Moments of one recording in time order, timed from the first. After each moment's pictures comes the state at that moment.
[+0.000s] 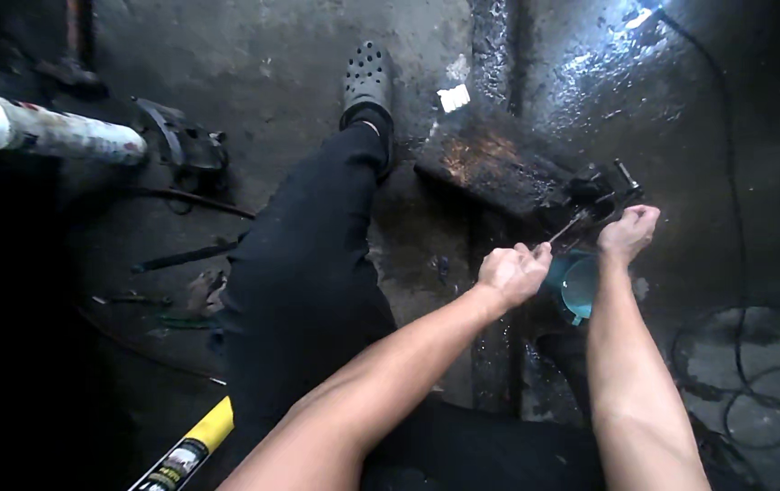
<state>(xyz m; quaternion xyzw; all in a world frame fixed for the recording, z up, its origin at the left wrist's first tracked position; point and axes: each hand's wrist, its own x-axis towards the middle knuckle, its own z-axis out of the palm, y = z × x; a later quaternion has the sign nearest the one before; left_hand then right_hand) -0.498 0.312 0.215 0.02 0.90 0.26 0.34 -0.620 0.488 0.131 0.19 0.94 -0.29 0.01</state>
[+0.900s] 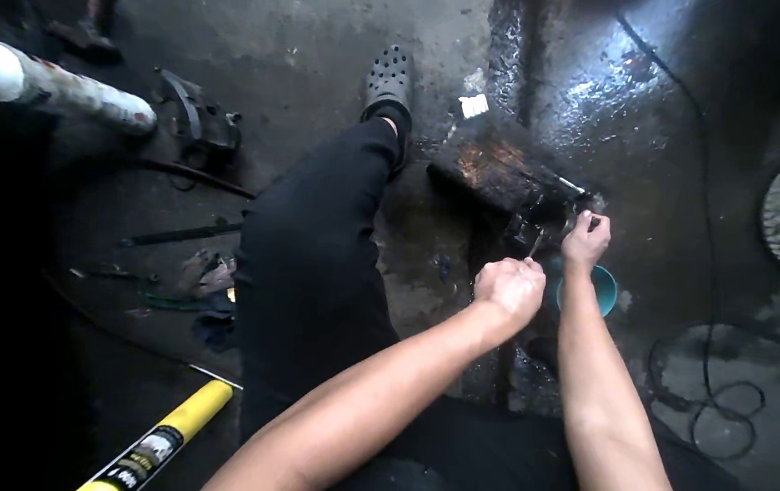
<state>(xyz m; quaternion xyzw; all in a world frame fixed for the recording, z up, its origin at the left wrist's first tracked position) -0.475 0.290 0.288 -0.07 0.86 0.28 0.42 -0.585 0.433 0.139 0.14 0.93 -0.34 0.04</state>
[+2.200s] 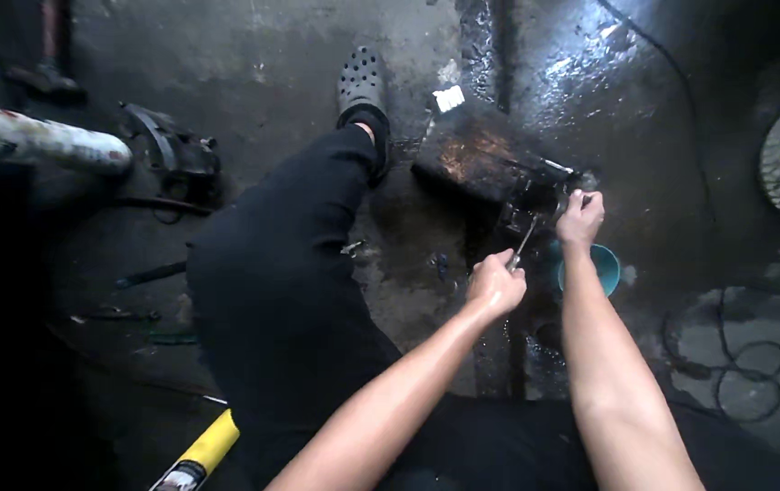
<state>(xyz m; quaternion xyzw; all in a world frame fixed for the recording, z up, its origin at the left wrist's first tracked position) -0.453 0.292 0.233 -0.32 0.68 0.56 0.36 -0.591 0.436 0.138 0.12 0.93 -0.35 0.06</state>
